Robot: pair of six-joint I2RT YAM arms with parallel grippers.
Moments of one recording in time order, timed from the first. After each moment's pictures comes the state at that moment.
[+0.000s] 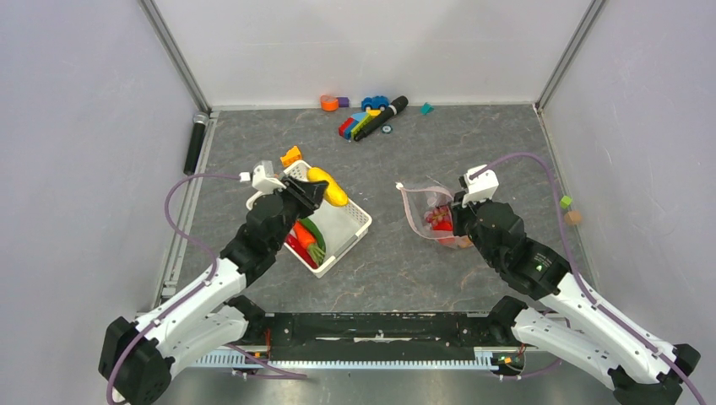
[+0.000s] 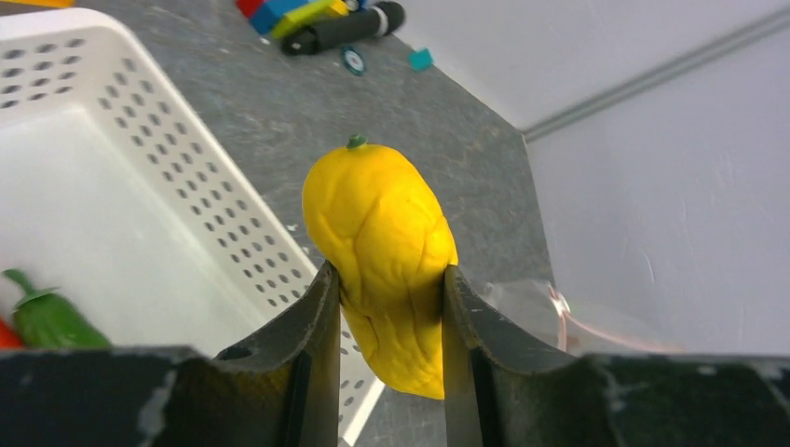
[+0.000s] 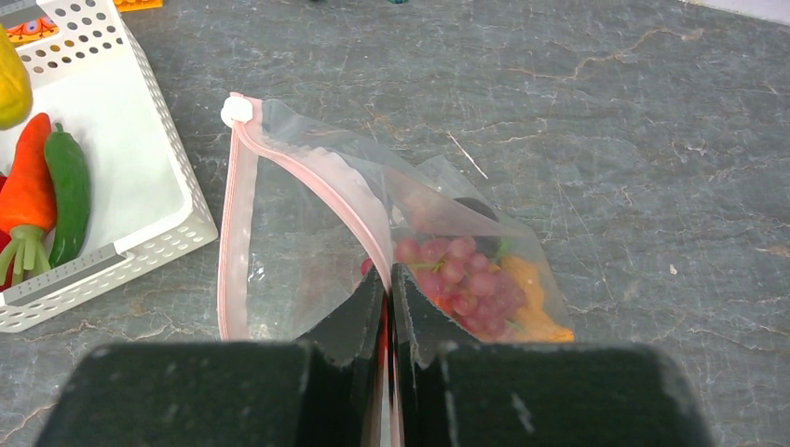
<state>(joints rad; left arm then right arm) -0.59 0.86 0.53 0.15 -0.33 -0.90 0.79 0.69 0.76 -0.42 0.47 0.15</state>
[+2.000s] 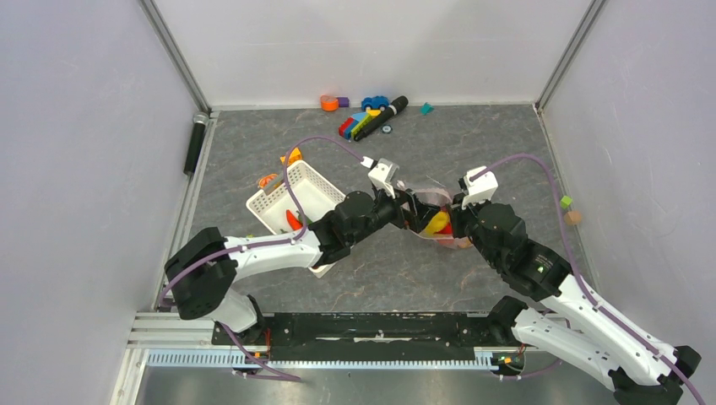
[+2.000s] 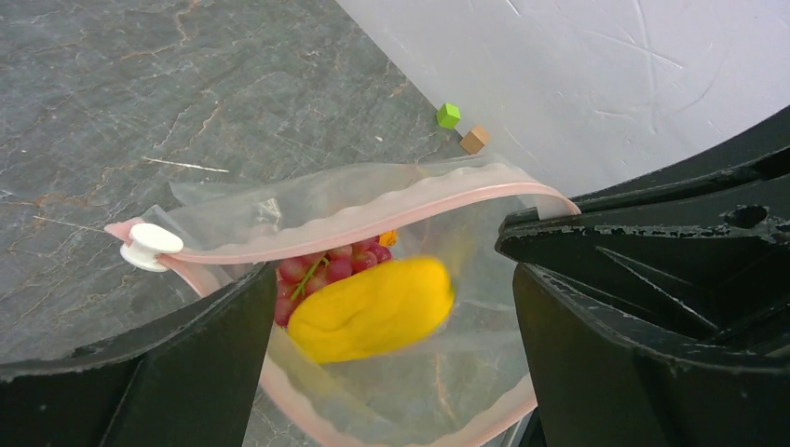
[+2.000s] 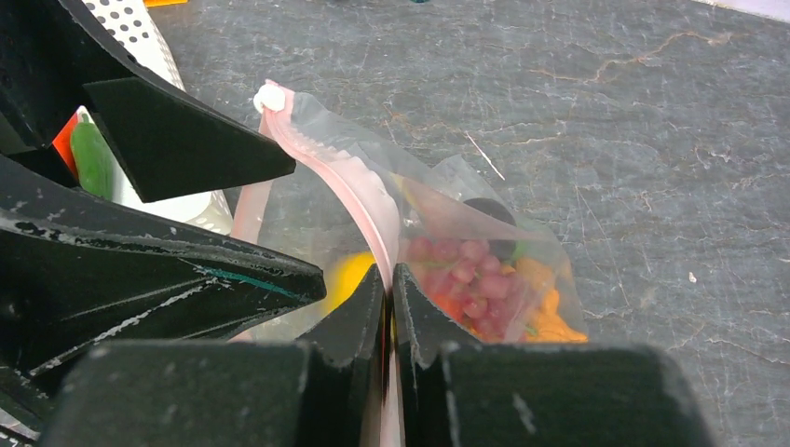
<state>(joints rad) -1.04 1.51 0.87 0.59 -0.12 -0.52 0.79 0.68 0.75 -0.42 0.43 0.15</state>
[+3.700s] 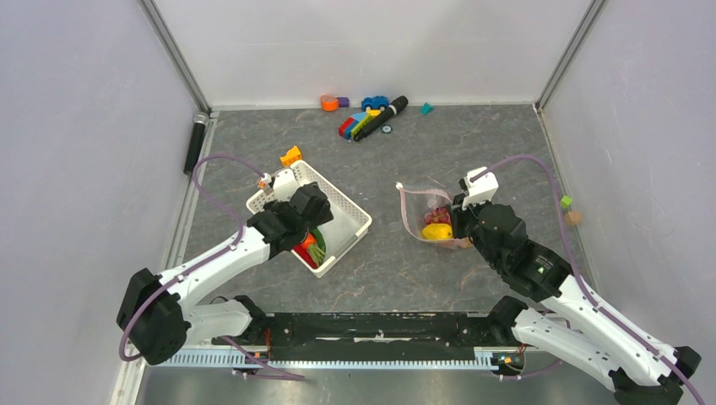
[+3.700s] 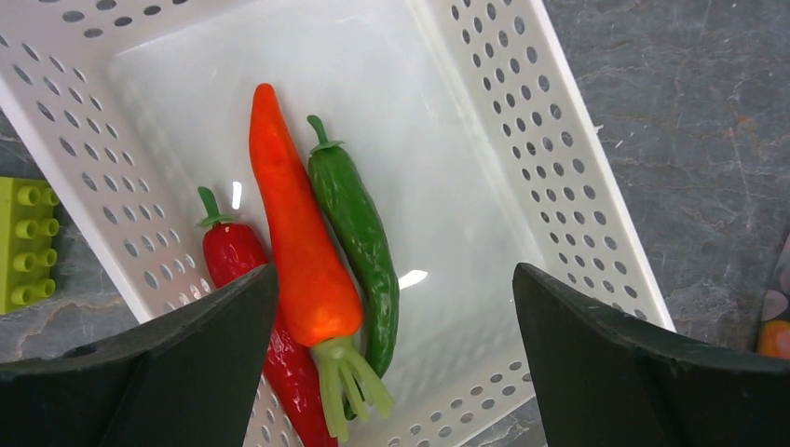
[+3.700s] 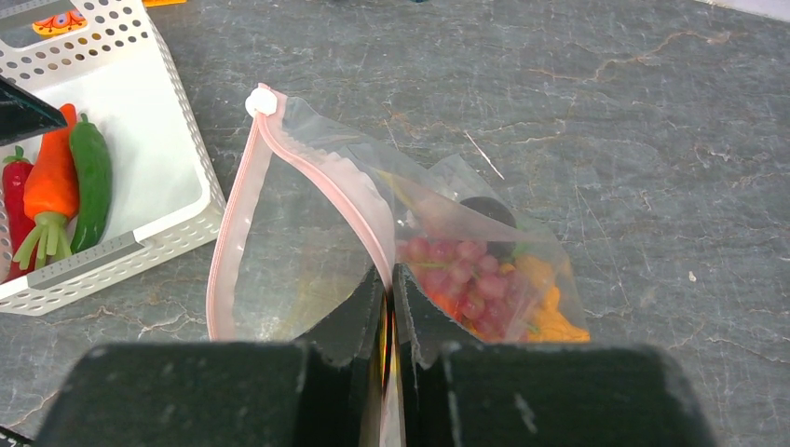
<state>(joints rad) -0.71 1.16 0.79 -0.52 -0.62 -0.94 0.79 0.67 0.75 -0.41 0.43 0.15</state>
